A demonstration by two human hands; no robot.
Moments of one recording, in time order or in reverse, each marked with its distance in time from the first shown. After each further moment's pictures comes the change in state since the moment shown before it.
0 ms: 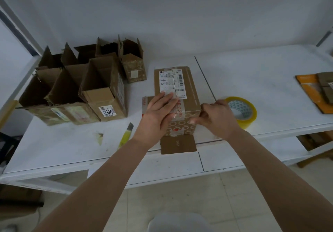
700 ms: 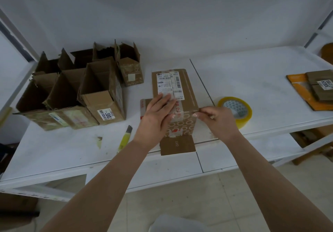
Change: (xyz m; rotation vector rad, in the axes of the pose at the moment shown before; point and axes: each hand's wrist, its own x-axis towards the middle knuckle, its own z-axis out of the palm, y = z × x) left_hand -0.002 0.001 0.001 -0.002 -0.007 -0.018; right_hand -0.016 -0.017 -0.011 0.377 0.035 0.318
